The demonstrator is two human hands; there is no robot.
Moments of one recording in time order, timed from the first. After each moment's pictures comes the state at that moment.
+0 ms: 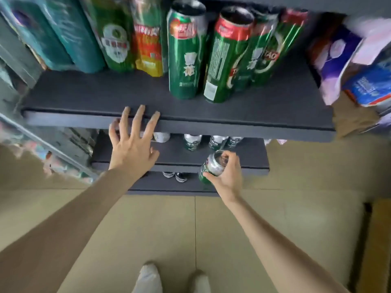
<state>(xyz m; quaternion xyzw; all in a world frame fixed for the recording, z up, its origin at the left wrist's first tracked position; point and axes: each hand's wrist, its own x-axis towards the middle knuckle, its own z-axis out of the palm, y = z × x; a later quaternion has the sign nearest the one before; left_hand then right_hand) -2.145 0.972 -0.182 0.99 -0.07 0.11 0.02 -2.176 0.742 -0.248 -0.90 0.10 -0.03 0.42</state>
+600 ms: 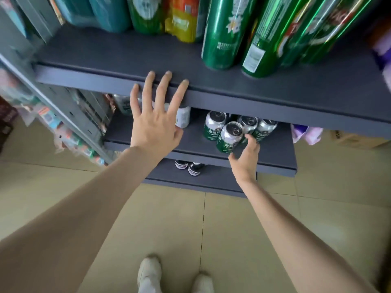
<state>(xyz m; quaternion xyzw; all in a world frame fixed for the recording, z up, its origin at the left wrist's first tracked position) -2.147 0.968 -0.211 0.99 -0.04 0.14 -0.04 -2.134 0.754 -0.324 -0.90 0.10 -0.04 0.41</state>
